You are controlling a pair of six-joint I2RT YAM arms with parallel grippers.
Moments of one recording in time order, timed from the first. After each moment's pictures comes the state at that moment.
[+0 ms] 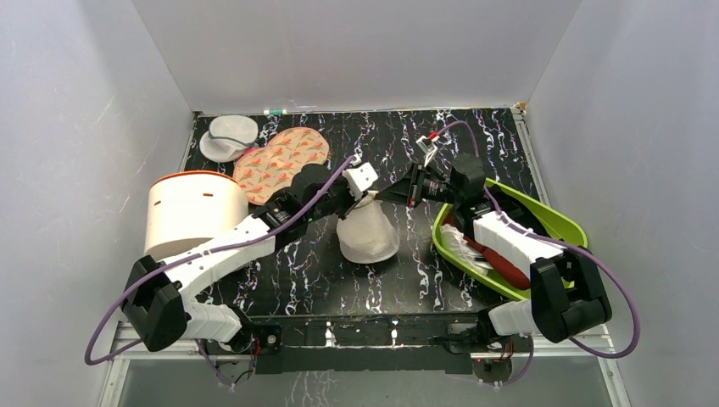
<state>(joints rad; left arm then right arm) -0.79 1.30 0.97 -0.05 0.09 0.34 0.33 1.34 0.73 0.52 -0.92 0.79</state>
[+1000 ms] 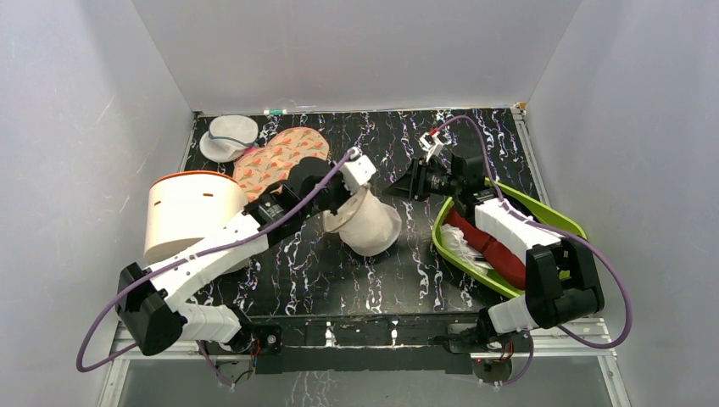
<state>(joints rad) -0.81 1.27 1.05 -0.23 -0.04 0.39 0.27 1.41 0.84 0.24 -0.86 0.57</state>
